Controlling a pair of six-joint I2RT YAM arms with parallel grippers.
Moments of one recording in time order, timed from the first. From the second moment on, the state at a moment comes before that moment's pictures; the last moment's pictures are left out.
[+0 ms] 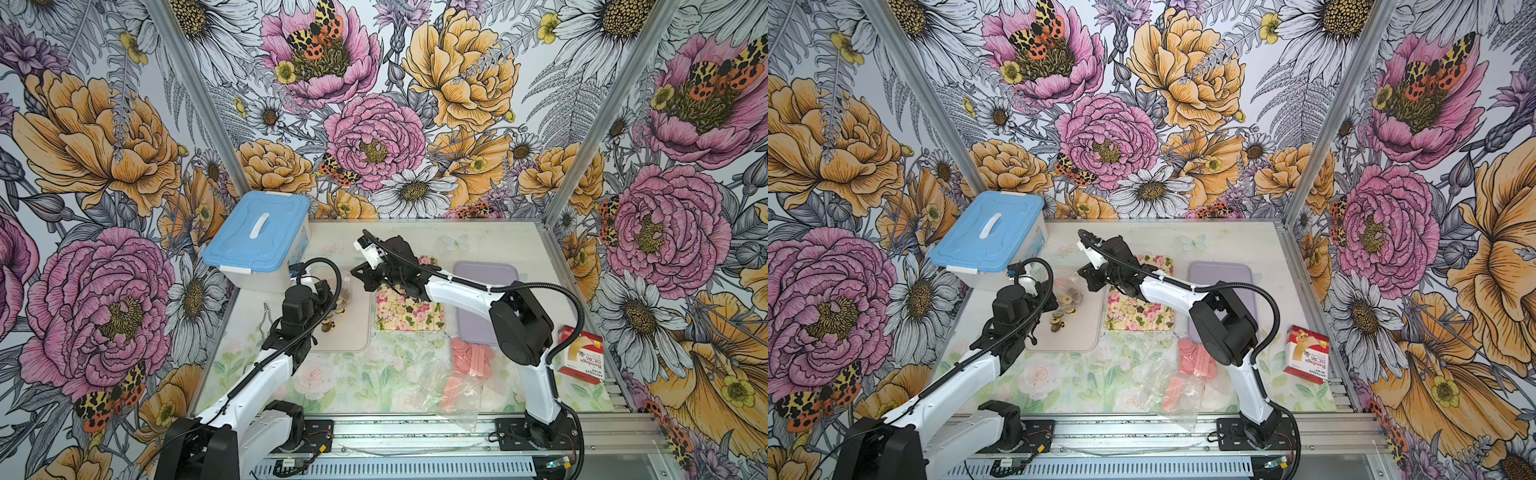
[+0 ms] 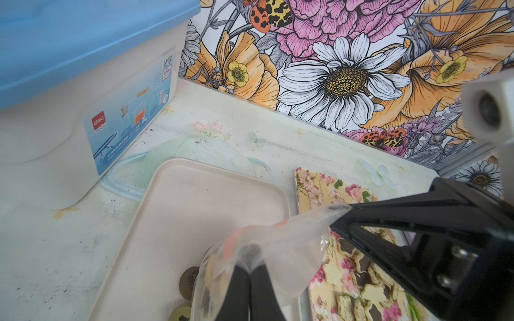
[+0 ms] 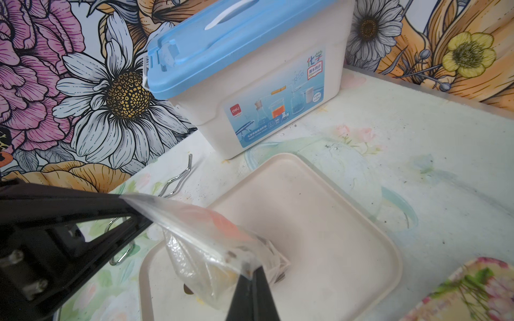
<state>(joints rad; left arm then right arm) -0.23 1.00 0.45 0.17 -0.12 -0.43 0.76 2.09 1.59 0.04 -0.37 0.17</state>
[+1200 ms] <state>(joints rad) -0.23 1.00 0.45 0.17 -0.12 -0.43 0.76 2.08 1.57 0.05 -0.37 0.17</state>
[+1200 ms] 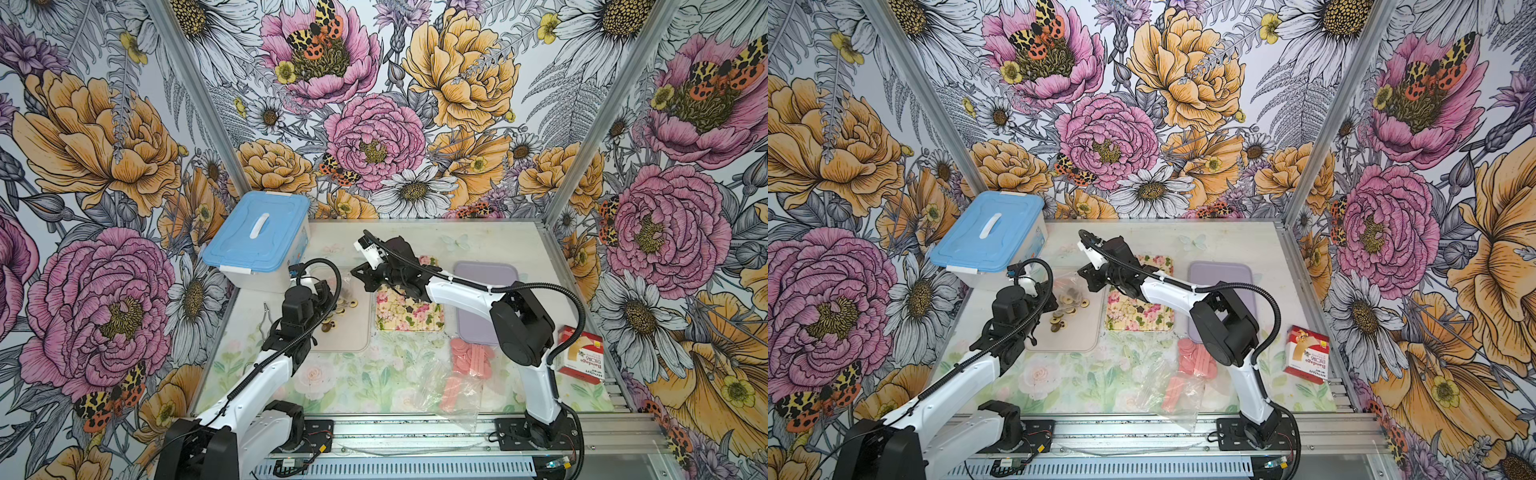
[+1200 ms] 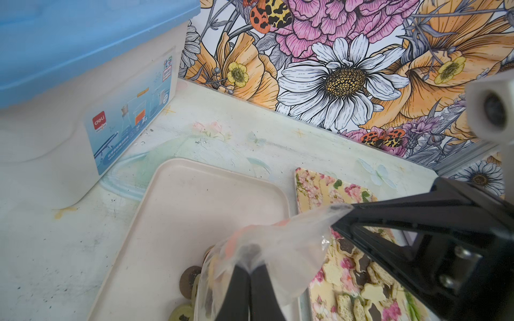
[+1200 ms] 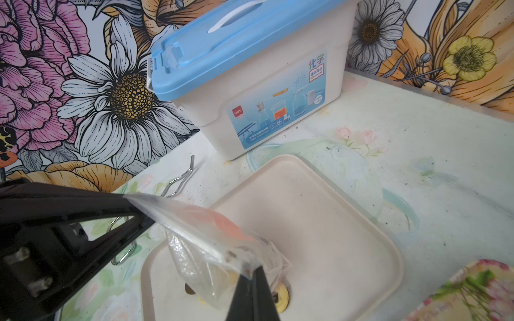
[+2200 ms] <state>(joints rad) -0.23 0.96 0.43 0.18 -0.12 -0.42 0.76 2.06 1.55 0.08 -0.39 0.18</state>
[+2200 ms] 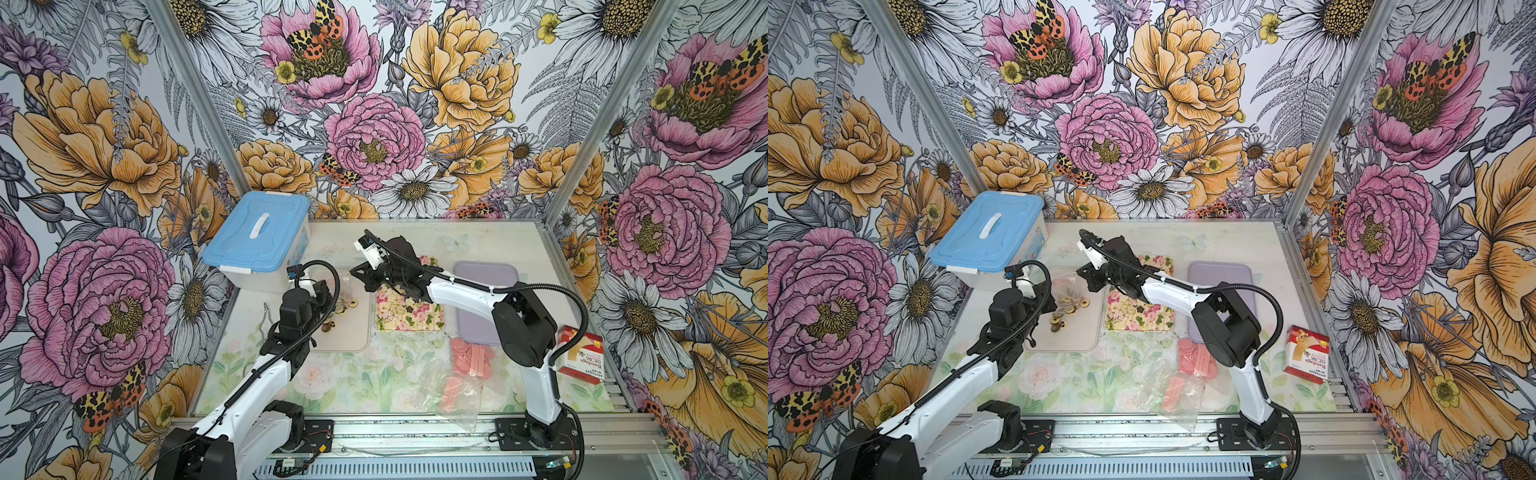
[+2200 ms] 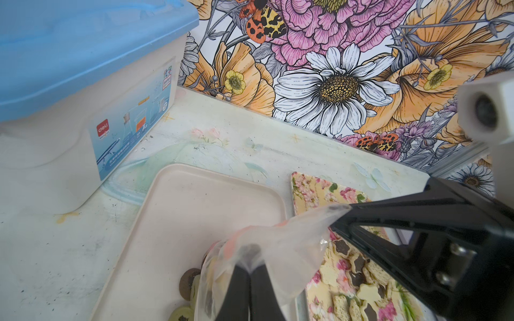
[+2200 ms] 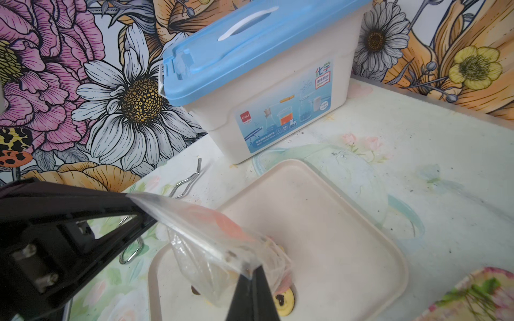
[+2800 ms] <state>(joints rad) -0.23 0.96 0.43 0.18 -0.12 -0.42 0.76 2.06 1.55 0.09 -0.39 0.17</state>
